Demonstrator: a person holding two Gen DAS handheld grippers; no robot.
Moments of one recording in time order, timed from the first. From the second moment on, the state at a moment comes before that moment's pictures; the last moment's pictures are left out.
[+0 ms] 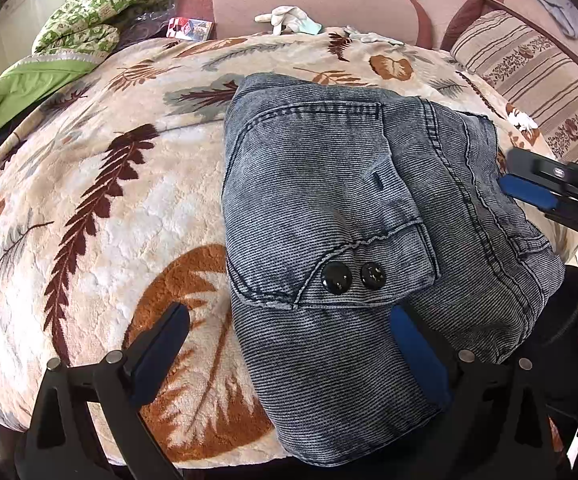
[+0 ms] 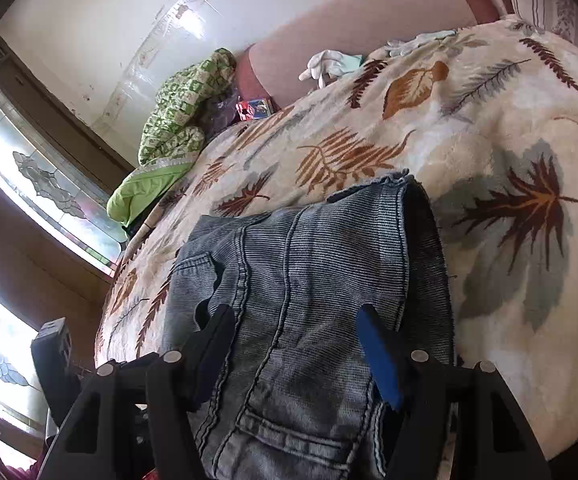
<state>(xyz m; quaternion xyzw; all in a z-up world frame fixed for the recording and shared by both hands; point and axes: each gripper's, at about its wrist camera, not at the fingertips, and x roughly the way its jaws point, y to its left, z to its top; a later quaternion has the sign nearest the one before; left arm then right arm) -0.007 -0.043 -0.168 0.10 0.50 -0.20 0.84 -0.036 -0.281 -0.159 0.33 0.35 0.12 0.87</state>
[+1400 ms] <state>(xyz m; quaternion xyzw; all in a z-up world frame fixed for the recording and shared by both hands) -0.025 -0.051 -0.163 0.11 0.46 -0.12 0.87 -0.066 -0.262 -0.175 0.29 0.35 0.17 0.87</state>
